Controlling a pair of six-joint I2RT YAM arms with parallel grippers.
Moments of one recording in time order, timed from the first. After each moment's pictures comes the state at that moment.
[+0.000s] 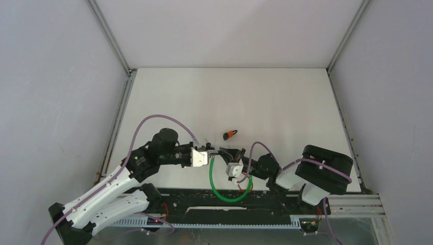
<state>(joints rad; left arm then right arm) -0.79 0.73 0.72 -0.55 0.43 0.73 1.08 1.60 0.22 1.45 -0.12 -0.79</state>
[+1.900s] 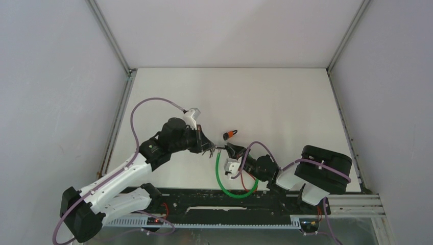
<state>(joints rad) -0.71 0.94 0.71 -0.31 0.23 -0.61 1.10 1.61 0.22 1.39 0.13 -0.85</state>
